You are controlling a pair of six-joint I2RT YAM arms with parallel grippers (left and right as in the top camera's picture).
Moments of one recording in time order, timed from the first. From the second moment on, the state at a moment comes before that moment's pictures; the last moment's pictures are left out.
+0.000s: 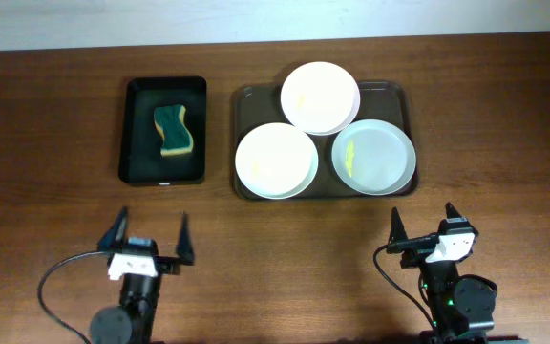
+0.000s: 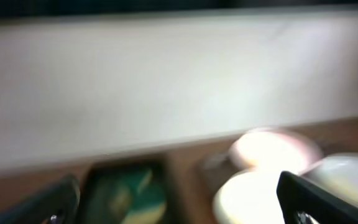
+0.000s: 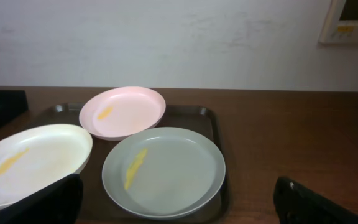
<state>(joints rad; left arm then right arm) 0.01 0.01 0.01 0.19 0.24 0.01 0.04 0.01 0.01 -0.08 -0.02 0.02</state>
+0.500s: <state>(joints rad) 0.01 0.09 0.19 0.41 0.64 0.06 0.04 0.01 0.01 -0.08 -0.02 0.02</state>
